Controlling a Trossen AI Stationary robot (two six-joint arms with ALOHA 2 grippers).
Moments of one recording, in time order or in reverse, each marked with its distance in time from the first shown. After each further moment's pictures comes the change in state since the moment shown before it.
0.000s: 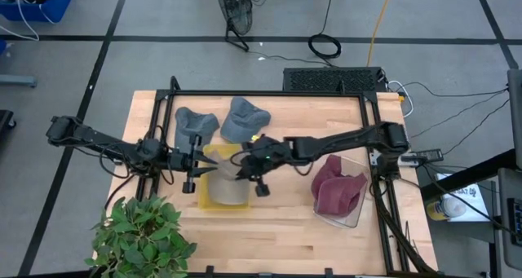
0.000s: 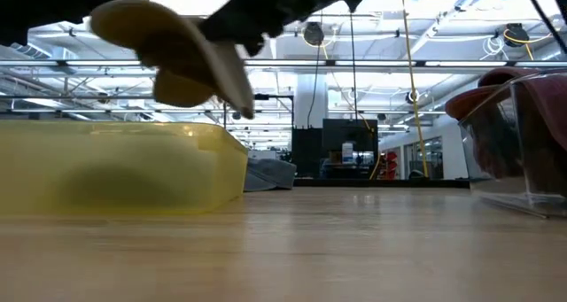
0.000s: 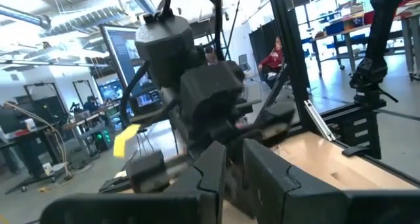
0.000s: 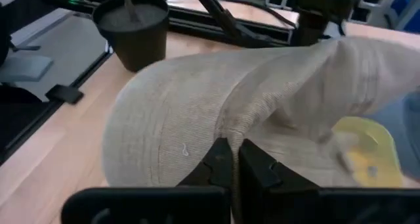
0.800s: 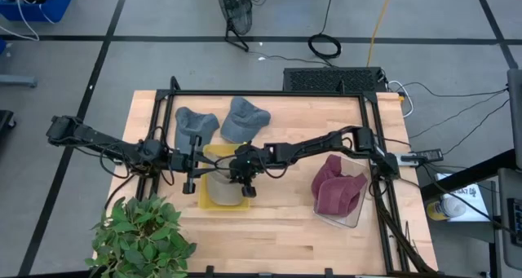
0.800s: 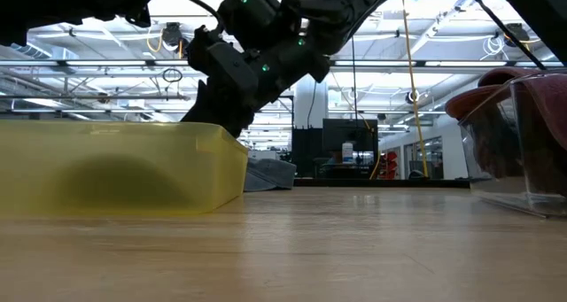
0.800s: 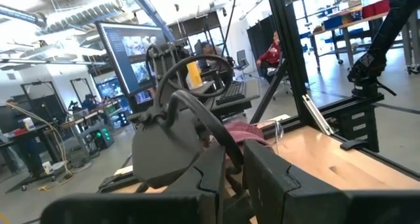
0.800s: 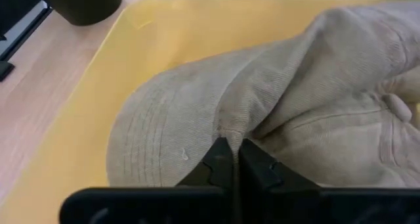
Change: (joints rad) left arm -0.002 0.000 0.000 -0.018 0.000 0.010; right arm -0.041 0.302 0.086 0.003 -0.024 0.105
